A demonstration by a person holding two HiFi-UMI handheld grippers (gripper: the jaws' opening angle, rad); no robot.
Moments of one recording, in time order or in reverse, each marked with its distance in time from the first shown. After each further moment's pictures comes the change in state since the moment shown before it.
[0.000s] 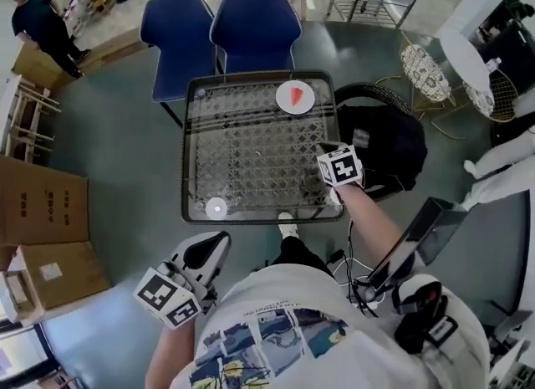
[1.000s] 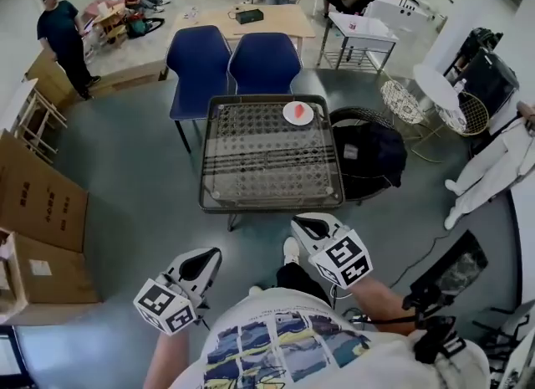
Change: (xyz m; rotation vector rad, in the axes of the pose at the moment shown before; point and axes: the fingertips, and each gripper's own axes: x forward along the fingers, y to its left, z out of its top) left arm -0.203 -0.054 -0.084 0.085 -0.098 0.005; right arm -0.292 0.337 -0.045 -0.259 -0.358 0.255
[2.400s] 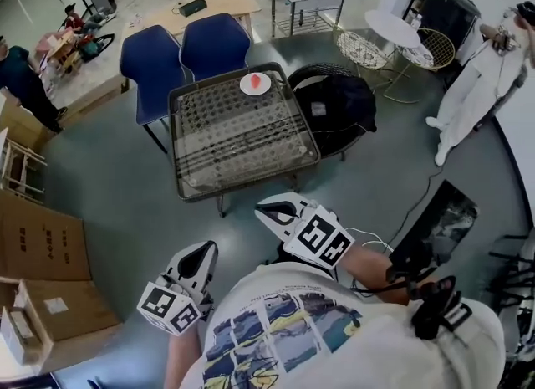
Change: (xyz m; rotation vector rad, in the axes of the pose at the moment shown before) left arm 0.016 -0.035 -0.025 0.037 0.058 -0.094; right arm -0.014 0.049 0.003 -0.056 -0.054 0.068
